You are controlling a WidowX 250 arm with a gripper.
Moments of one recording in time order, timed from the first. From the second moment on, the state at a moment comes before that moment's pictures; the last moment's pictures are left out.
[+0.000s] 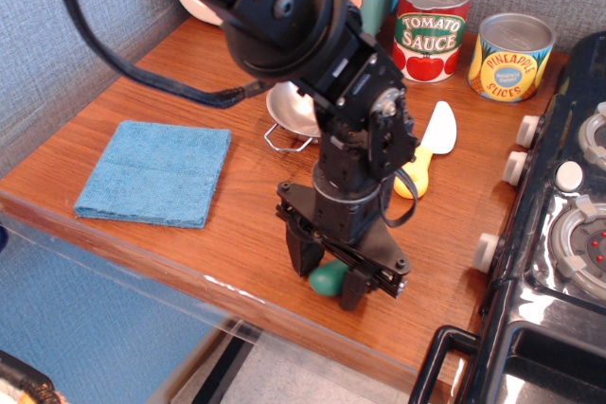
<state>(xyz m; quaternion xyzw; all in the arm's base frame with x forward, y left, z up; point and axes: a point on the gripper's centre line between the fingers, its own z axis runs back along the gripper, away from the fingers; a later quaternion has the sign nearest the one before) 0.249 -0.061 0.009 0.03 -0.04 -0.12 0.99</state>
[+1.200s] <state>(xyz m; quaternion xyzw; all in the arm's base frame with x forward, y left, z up) 0.234 0.075 0.064 0.11 -0.08 0.04 0.99</state>
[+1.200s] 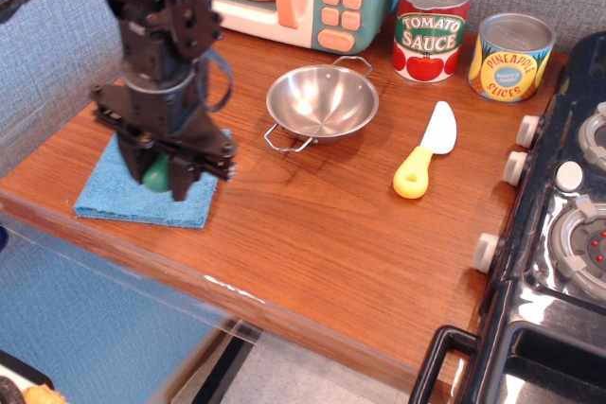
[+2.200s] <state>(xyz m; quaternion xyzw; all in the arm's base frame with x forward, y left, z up) 0.250 0.109 0.044 0.08 -0.06 0.12 0.99</state>
